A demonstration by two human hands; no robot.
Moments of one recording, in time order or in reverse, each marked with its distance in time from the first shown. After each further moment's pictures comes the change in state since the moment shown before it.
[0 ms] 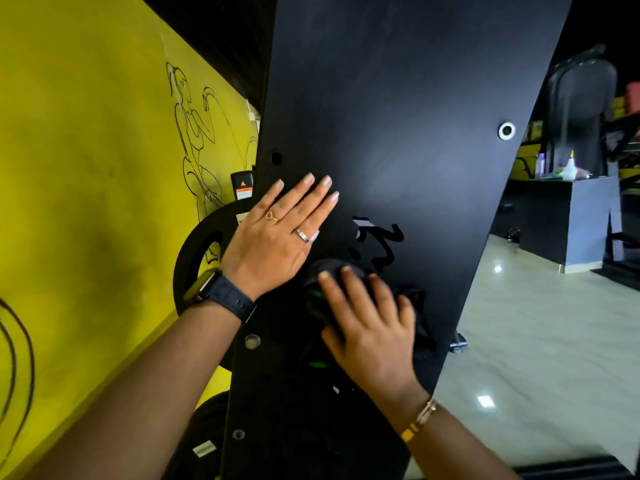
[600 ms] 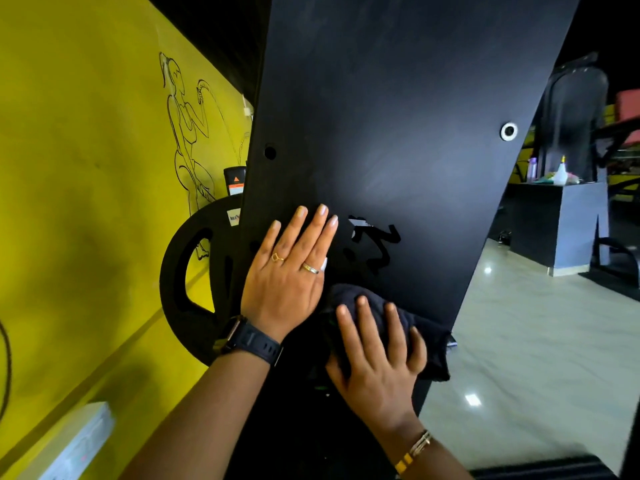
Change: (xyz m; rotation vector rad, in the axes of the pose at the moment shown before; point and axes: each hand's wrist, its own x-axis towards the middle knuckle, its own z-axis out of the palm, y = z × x) left_hand -0.022 0.062 0.017 -0.046 -0.010 -0.299; right_hand -0.051 0.004 0.026 -0.089 0.110 0.084
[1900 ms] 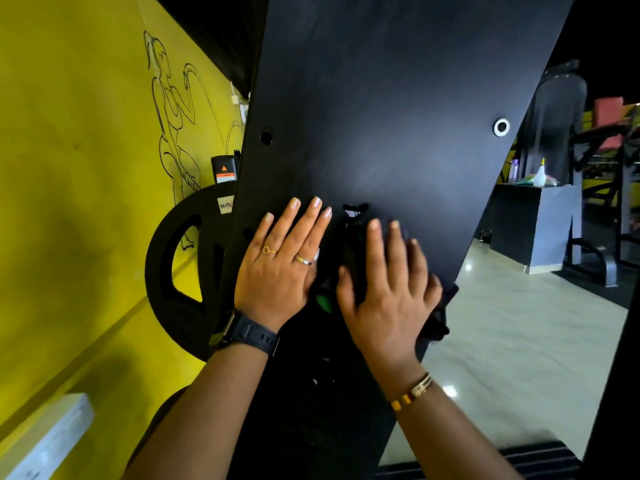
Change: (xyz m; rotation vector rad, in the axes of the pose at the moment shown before) left_hand -0.005 0.003 0.002 -0.057 0.049 -0.042; right_hand 0.075 0.011 -0.012 0.011 0.014 0.261
